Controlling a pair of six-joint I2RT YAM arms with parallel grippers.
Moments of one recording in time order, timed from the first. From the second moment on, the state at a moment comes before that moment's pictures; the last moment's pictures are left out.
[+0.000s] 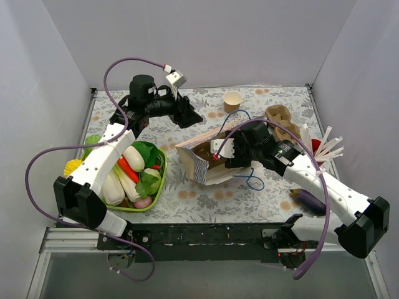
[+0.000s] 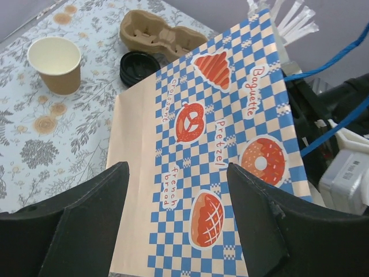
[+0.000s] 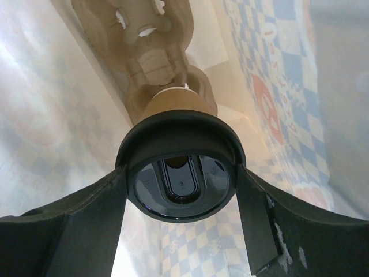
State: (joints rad) left arm -0.40 1.47 1.47 -0.32 0.79 -0.01; right arm 0.75 1.18 1.09 -0.66 -0.04 -1.00
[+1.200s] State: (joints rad) left arm -0.35 1.58 1.37 -0.19 0.70 -0.20; right arm 0.67 1.32 1.08 -0.59 -0.12 -1.11
